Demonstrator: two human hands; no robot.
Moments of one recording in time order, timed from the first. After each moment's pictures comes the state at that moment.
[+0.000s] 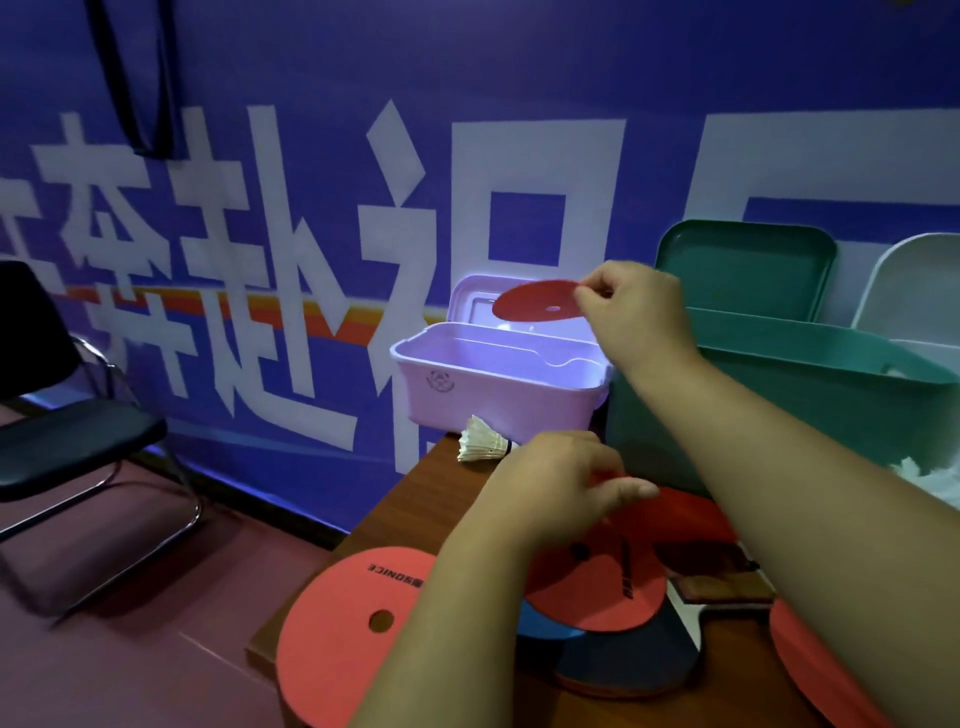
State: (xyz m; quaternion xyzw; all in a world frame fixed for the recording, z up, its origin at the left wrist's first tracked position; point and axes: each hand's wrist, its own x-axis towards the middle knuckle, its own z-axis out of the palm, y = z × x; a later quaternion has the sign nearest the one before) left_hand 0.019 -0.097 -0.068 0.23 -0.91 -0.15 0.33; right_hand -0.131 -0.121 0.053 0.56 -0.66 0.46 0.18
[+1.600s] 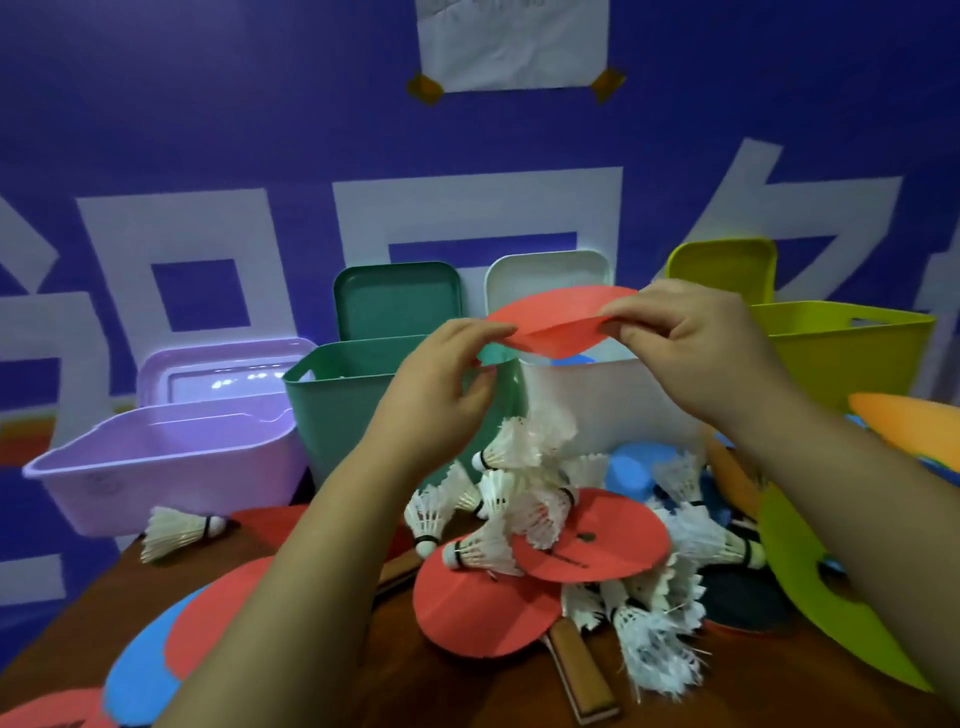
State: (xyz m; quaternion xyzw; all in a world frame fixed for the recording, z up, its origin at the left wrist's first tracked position) left_hand -0.151 0.039 0.040 0.00 -0.88 -0.15 0.44; right_hand -0.322 0.253 0.069 0.51 -0.69 0.41 0.32
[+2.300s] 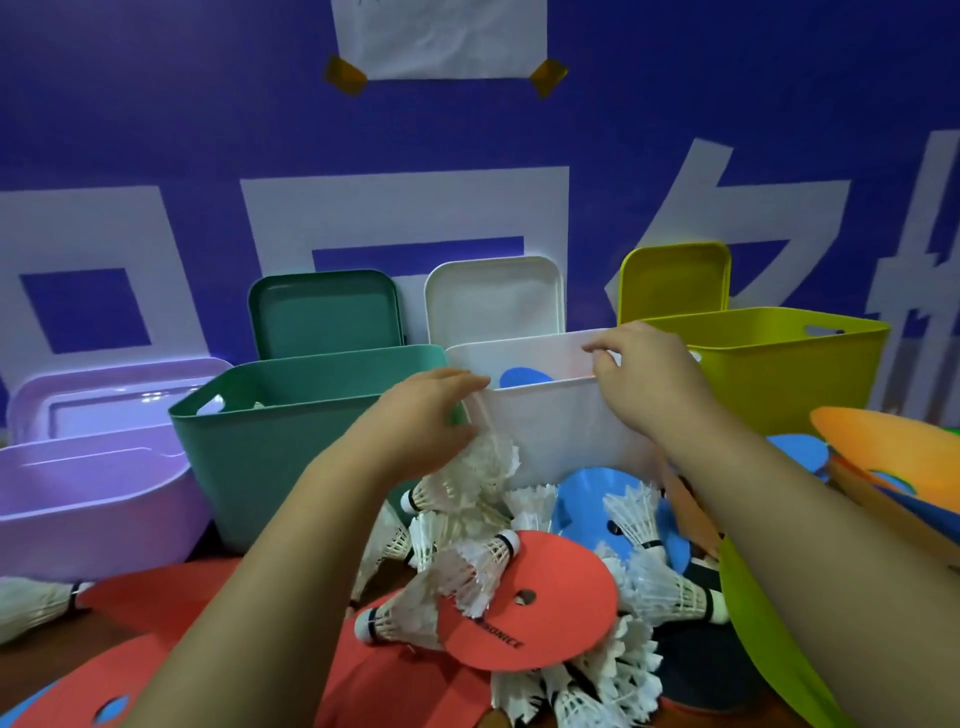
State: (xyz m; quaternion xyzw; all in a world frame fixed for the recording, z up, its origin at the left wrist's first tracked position) left_hand -0.257 0.020 0.034 0.09 -0.97 -0.03 0.23; right_hand -0.432 0.226 0.037 0.32 -0.84 0.34 0.26
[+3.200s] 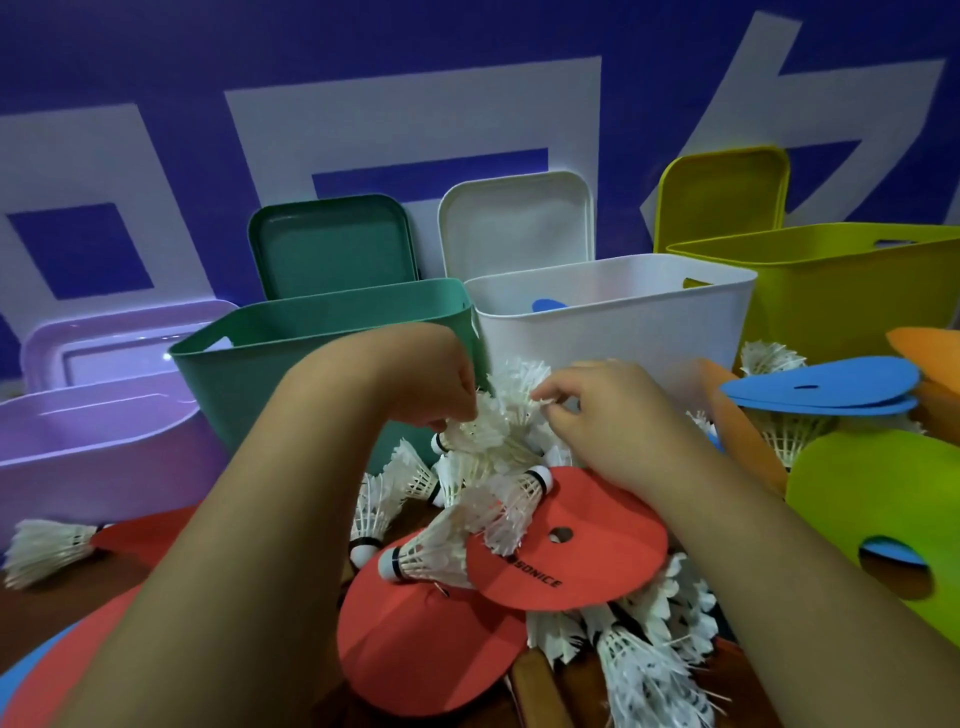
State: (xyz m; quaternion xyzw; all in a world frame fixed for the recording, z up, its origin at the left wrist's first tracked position) left_hand -0.228 0.036 0.052 0.18 -0.98 -0.01 0.01; right_hand -0.366 0.196 -0.046 0.45 -0.81 0.33 0.16
